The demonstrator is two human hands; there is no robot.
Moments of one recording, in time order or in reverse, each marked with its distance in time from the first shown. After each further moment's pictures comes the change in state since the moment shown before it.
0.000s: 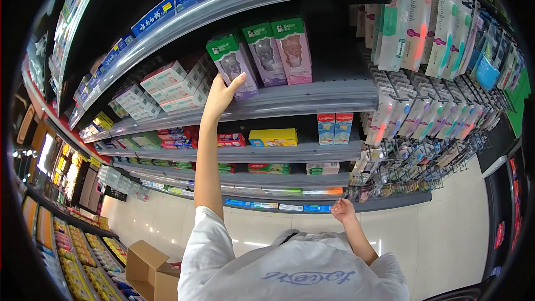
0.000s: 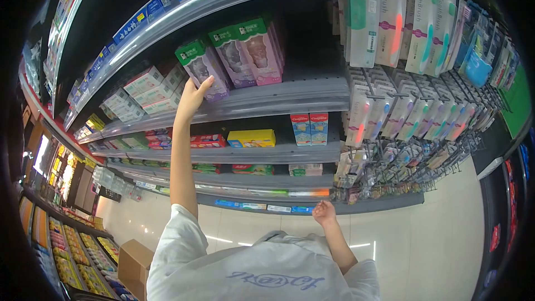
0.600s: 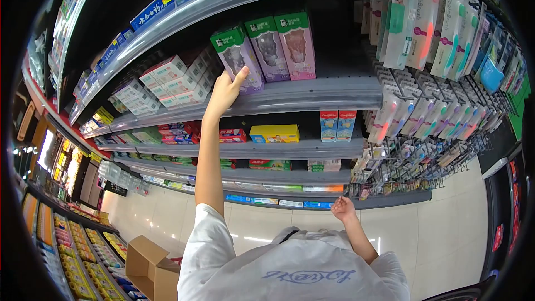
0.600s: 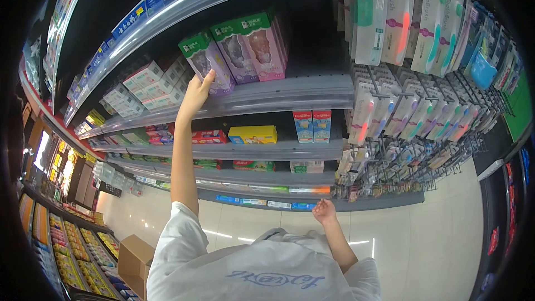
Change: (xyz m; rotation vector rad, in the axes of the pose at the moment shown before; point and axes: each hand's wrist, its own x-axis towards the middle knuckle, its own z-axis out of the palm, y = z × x) left_hand 0.001 -0.008 0.005 0.310 0.051 0.037; right_hand 0.002 0.001 -0.004 -0.003 -0.006 0.022
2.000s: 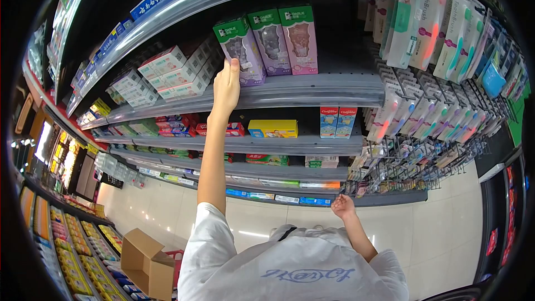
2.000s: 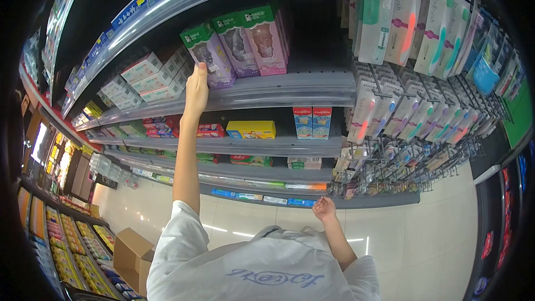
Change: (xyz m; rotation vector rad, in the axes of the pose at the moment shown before) left_hand -0.012 0.000 0.014 0.062 0.206 0.052; right_hand -0.003 -0.014 -0.006 -0.017 0.033 -0.009
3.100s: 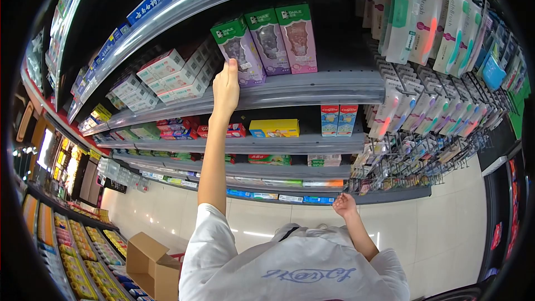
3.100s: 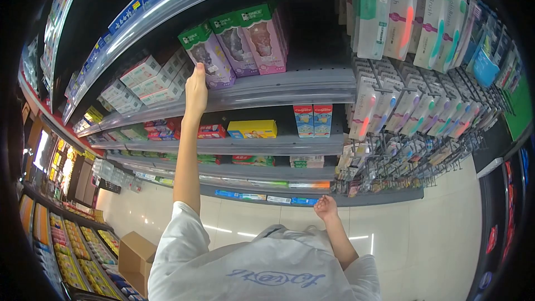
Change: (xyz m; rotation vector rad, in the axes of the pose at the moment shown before) left_hand 0.002 -0.004 0.002 0.014 0.005 0.011; right_hand 0.007 0.009 -0.003 -0.007 0.008 -0.013
